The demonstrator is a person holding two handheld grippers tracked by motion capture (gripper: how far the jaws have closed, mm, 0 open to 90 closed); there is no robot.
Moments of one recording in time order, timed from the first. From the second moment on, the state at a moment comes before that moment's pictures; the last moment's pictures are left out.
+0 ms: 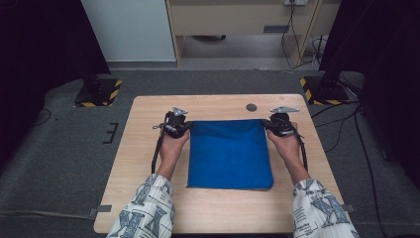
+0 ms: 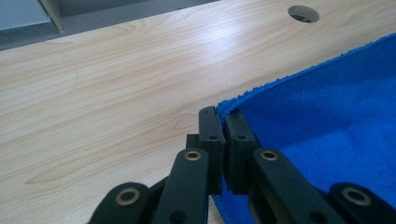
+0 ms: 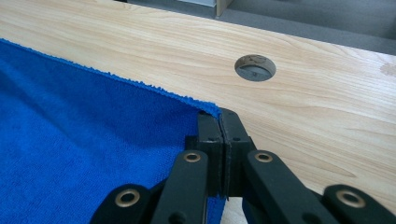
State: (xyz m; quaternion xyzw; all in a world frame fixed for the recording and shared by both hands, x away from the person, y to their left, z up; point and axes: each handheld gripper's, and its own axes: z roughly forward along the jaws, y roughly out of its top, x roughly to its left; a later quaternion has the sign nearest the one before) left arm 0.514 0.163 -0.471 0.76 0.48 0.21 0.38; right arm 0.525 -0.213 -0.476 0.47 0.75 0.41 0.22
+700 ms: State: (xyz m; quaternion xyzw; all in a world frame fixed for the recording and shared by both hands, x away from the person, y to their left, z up) left arm 0.529 0.167 -0.492 0.76 0.49 0.19 0.38; right arm 0.541 -0.206 -0.487 0.49 0.75 0.39 0.22
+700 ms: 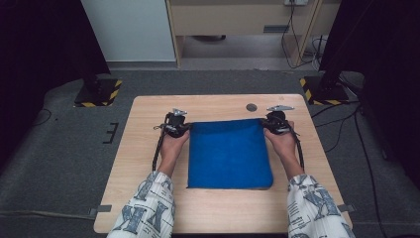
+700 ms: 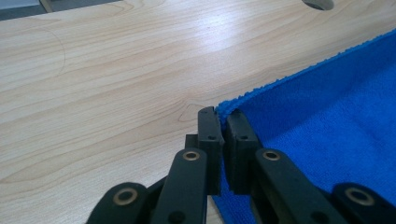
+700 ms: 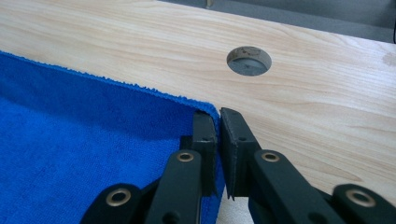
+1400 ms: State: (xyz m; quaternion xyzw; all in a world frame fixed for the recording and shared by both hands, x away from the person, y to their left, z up) left arm 0.536 0.162 -0.487 0.76 0.48 0.22 0.37; right arm 0.544 -0.212 -0.488 0.51 0.74 0.37 0.24
